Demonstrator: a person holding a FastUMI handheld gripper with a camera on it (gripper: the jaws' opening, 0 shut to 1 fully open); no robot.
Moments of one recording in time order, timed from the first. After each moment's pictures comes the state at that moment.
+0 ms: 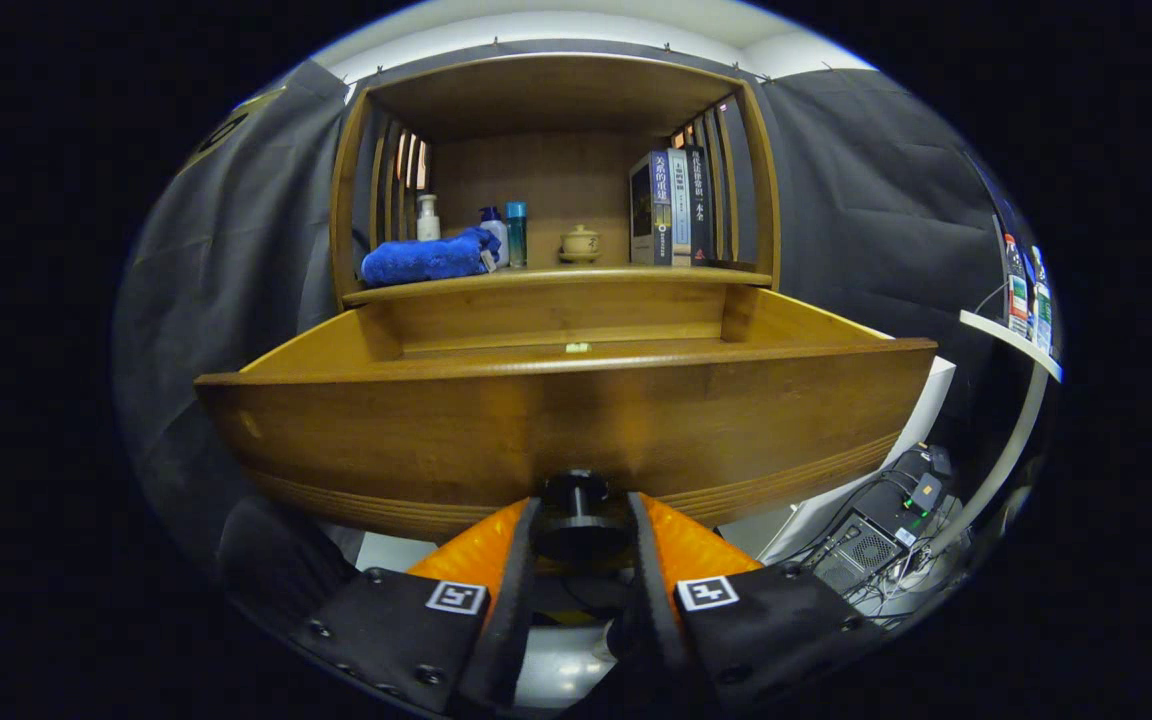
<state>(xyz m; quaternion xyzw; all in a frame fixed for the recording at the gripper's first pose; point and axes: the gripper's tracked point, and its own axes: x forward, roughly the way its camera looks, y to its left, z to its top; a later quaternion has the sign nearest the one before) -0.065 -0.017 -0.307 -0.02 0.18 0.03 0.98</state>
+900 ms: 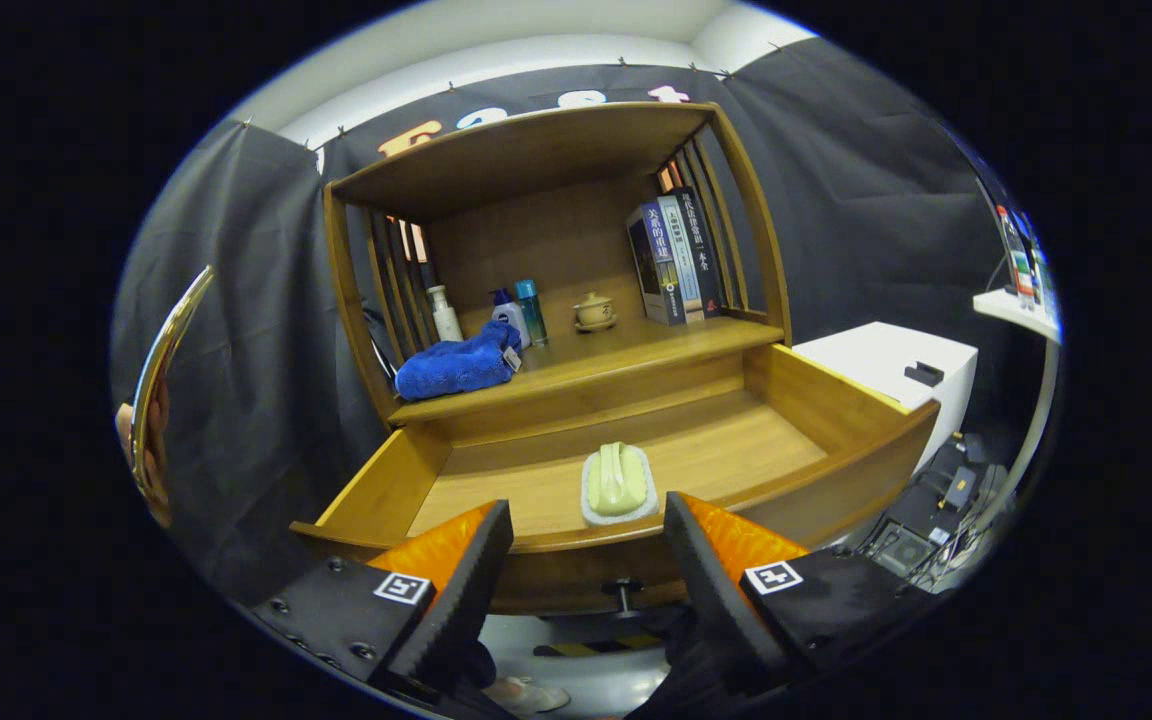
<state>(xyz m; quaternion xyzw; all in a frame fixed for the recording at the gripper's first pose) -0.056 0.006 -0.203 0.07 0.14 0.07 0.99</state>
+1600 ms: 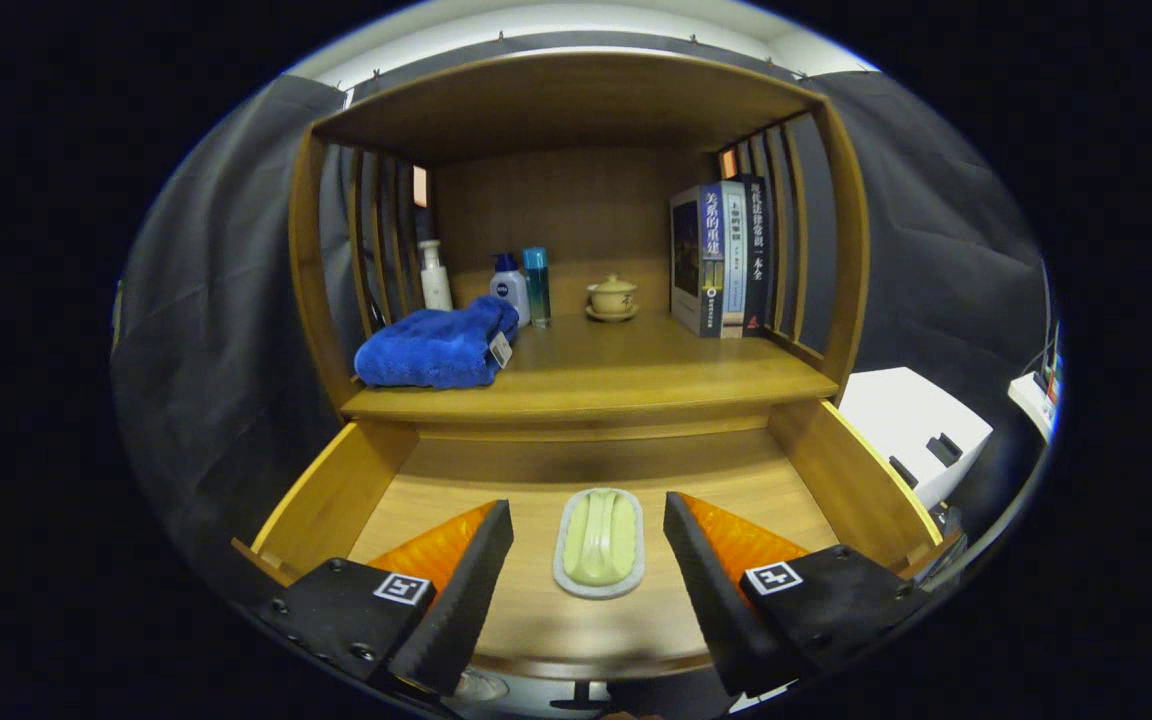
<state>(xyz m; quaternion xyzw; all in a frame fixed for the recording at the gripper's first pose) 0.056 0.007 -0.200 -0.04 0.24 0.07 0.97</state>
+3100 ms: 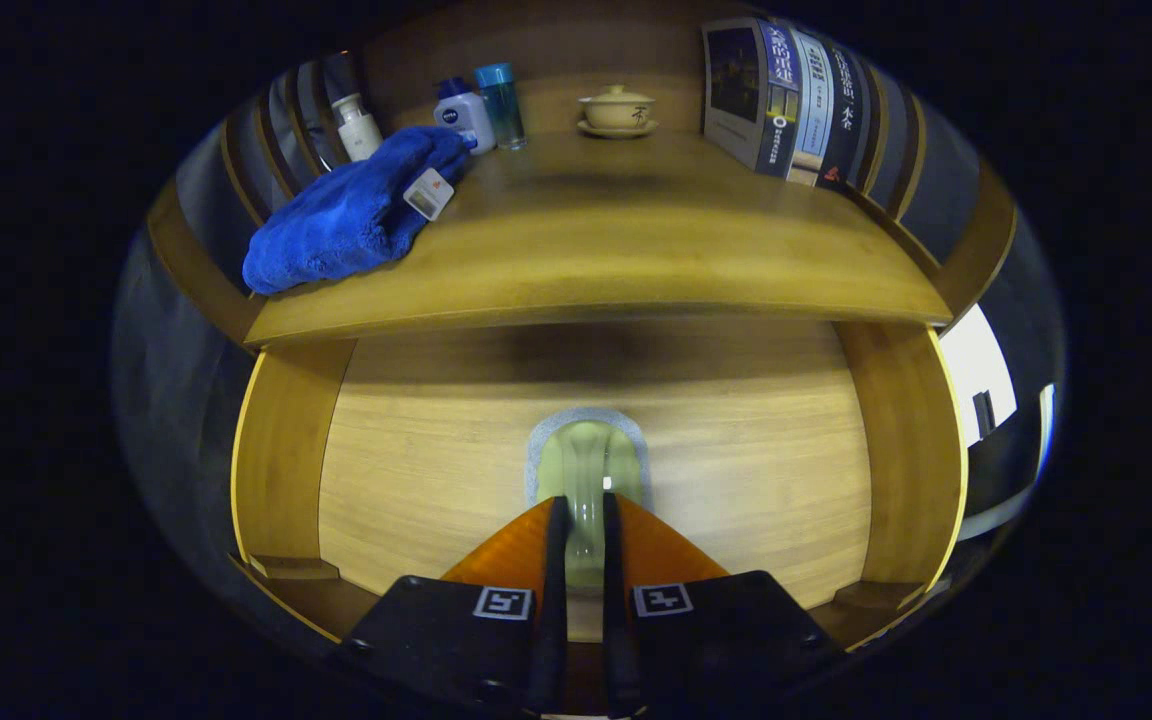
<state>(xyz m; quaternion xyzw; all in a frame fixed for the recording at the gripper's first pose) 0.096 0.010 -0.272 -0.02 0.52 0.07 0.85</state>
